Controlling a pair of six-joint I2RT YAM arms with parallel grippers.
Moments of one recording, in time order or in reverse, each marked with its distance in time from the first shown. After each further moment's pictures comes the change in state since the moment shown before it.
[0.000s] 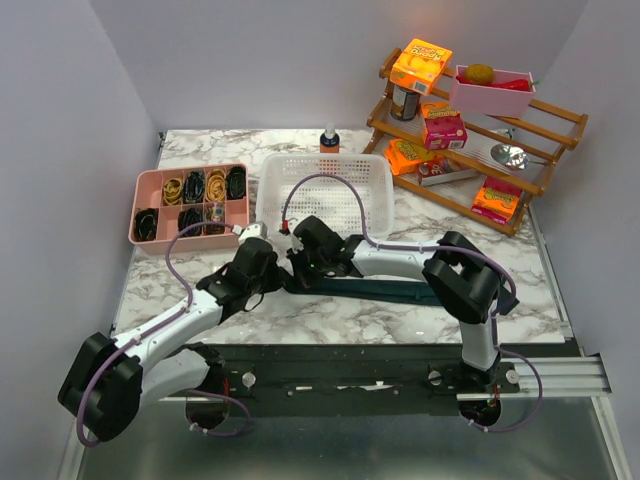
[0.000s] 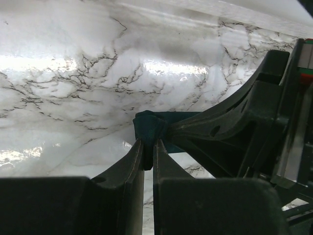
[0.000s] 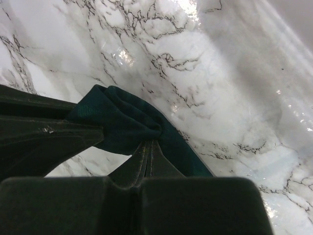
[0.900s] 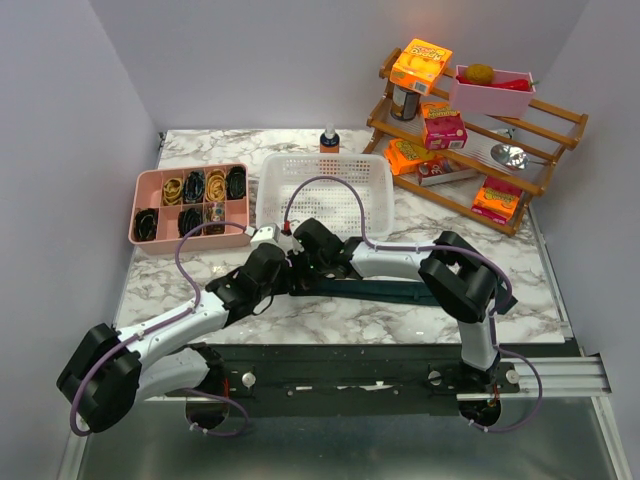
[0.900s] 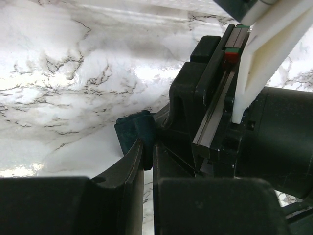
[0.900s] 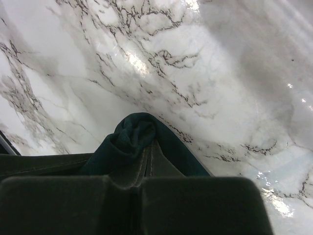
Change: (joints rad) left arm -0.128 0.026 0.000 0.069 -0.072 -0.010; right arm 0.003 0.018 -0.013 0.031 -0.003 0.066
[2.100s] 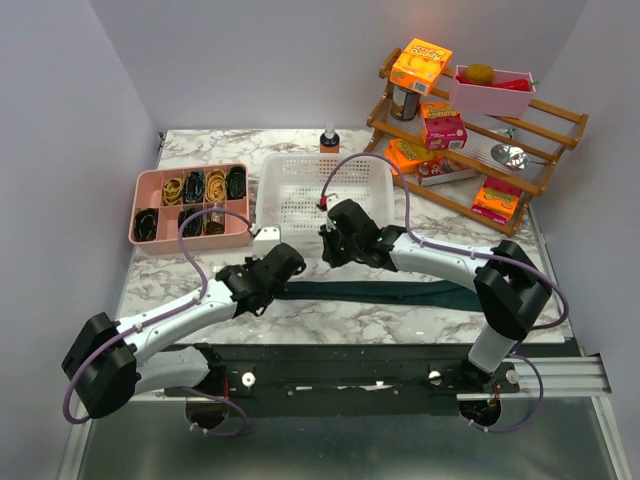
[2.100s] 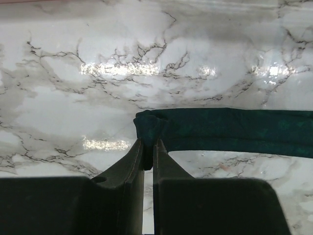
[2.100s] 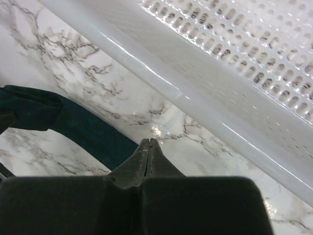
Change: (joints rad) left arm -0.101 0.041 0.197 -0.458 -0.320 0.003; right arm -0.111 -0.274 -0.127 -0.062 0.181 -0.035
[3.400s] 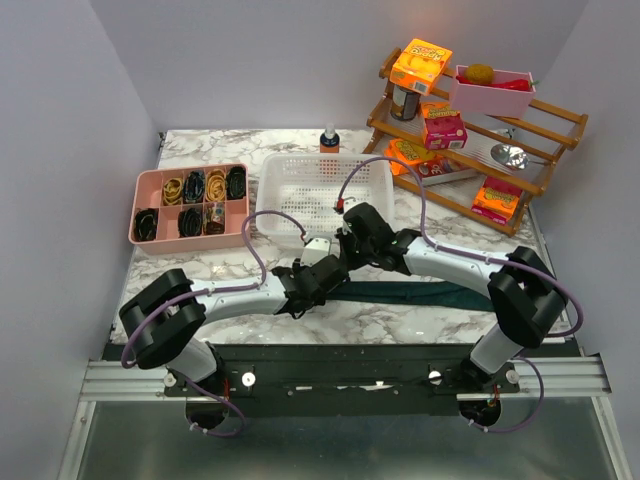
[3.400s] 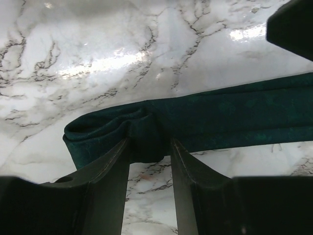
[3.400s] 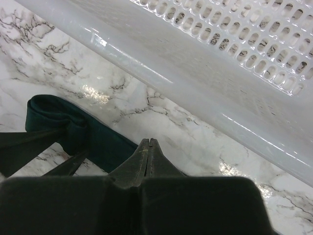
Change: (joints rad) left arm -0.201 0.402 0.116 0.203 0.042 -0.013; right arm -0.057 -0.093 -0.119 -0.023 0.024 0.000
